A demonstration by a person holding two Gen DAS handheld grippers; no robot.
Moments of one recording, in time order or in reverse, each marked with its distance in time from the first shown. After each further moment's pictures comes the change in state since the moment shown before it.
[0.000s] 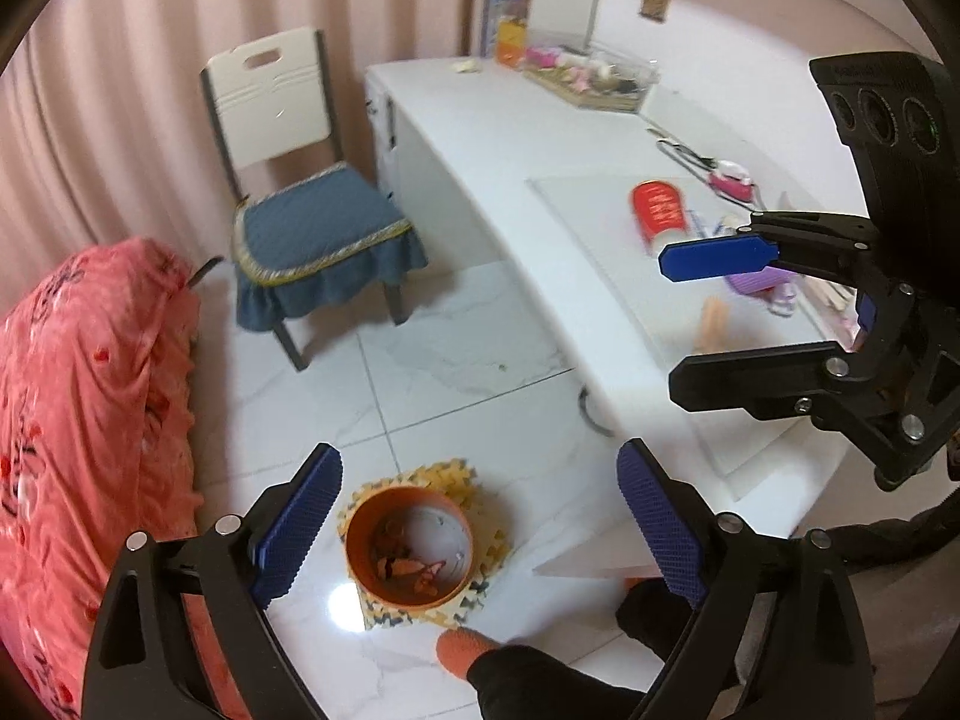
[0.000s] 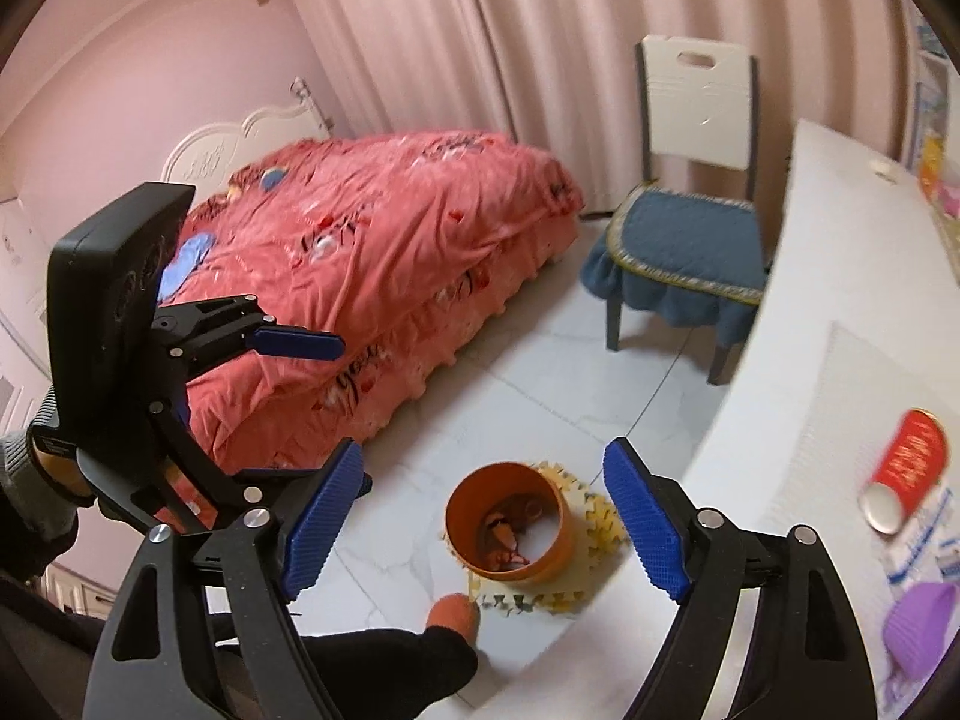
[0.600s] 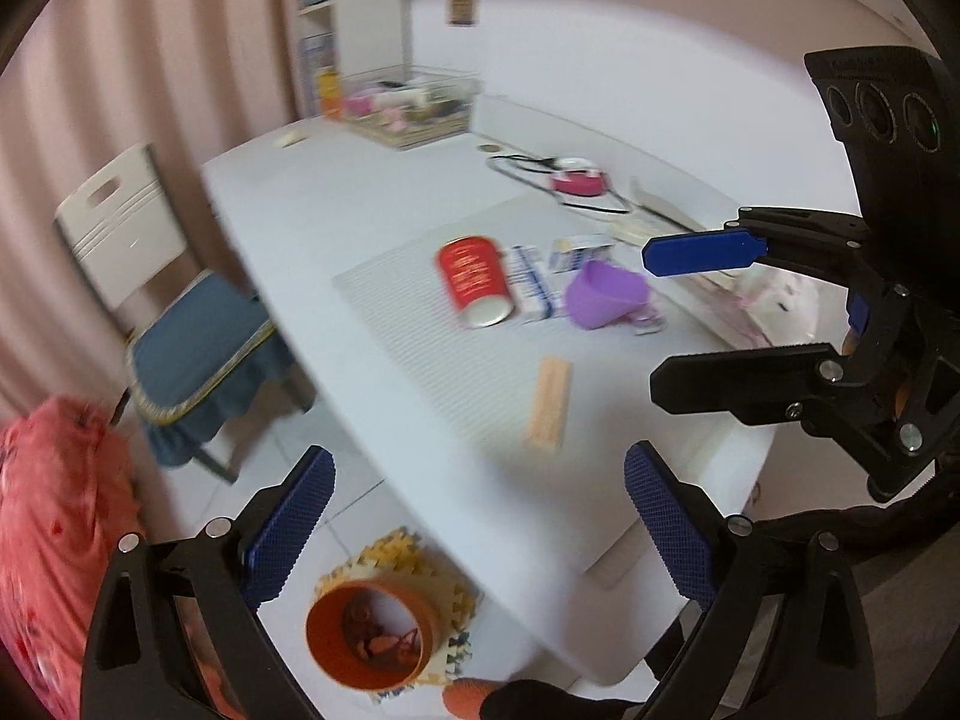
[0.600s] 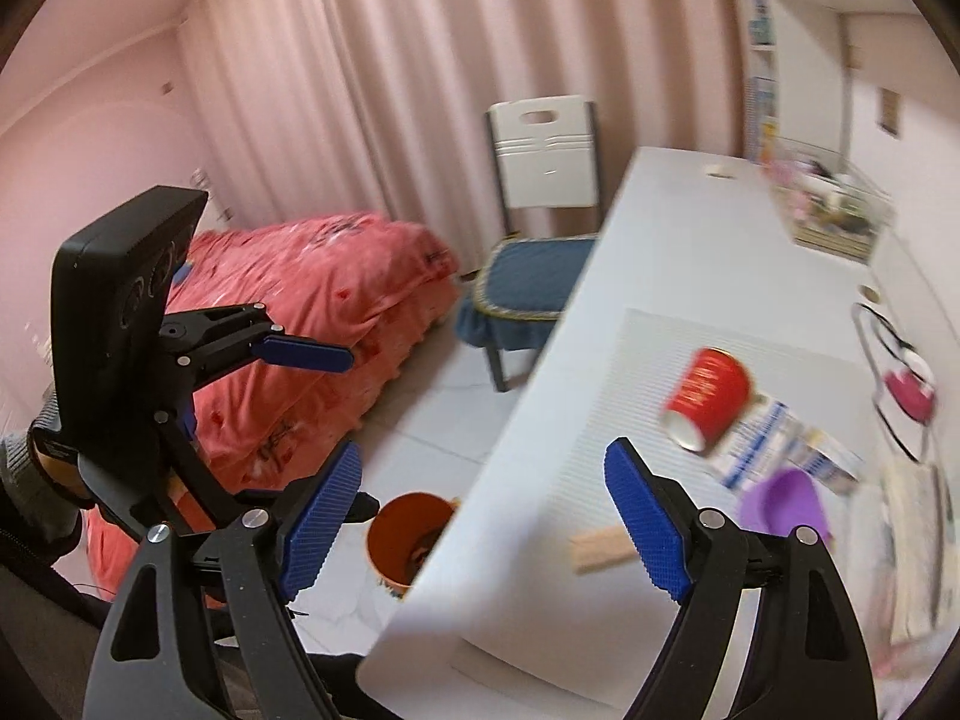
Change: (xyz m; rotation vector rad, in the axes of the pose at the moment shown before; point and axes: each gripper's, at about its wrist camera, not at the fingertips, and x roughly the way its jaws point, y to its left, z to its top) left arm 0.009 -0.118 0.061 0.312 -0.053 -0.175; right arm -0.140 -0.066 -0.063 0.186 -0.182 -0.240
